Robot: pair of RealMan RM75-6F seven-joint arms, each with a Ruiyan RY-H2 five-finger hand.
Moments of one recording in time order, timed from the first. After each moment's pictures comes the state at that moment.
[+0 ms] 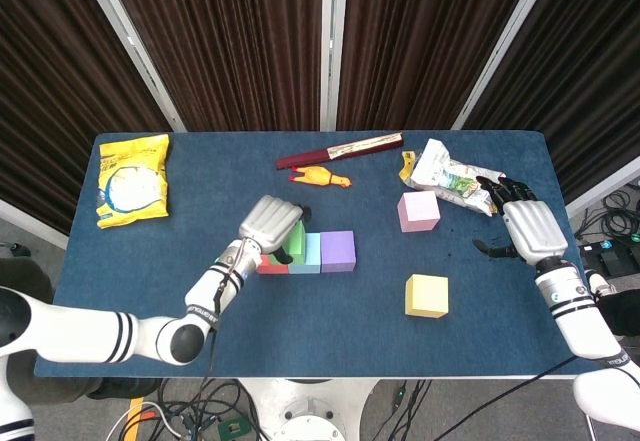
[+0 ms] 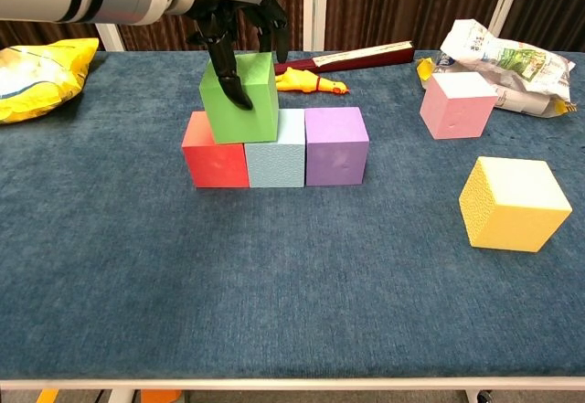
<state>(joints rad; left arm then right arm) -1.26 -1.37 -0.17 -1.80 0.43 0.96 0.64 0.54 -1.02 0.18 -1.66 -1.21 1.00 0.03</state>
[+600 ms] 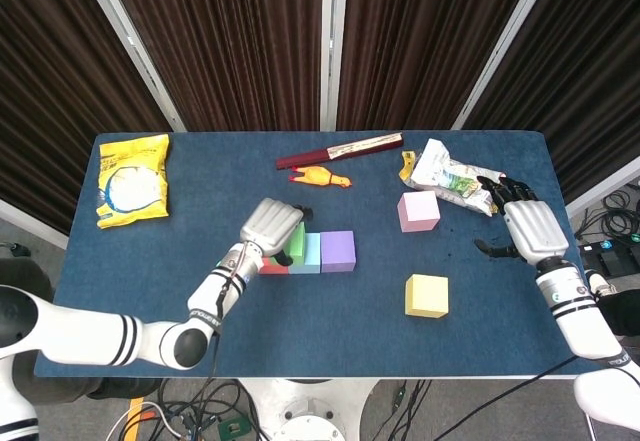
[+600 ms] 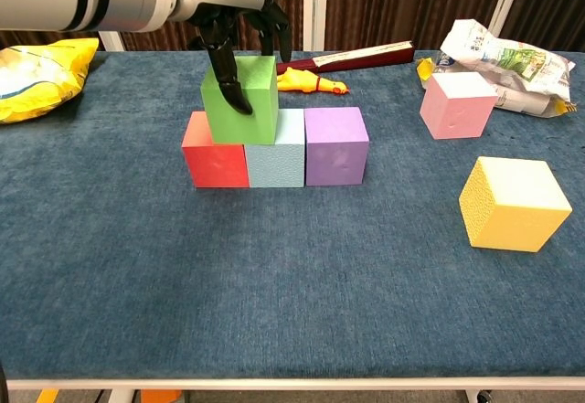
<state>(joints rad) -1.27 -1.39 -0.16 -1.81 0.41 1.00 0.67 0.54 -1.02 0.19 -1.66 -1.21 1.00 0.04</state>
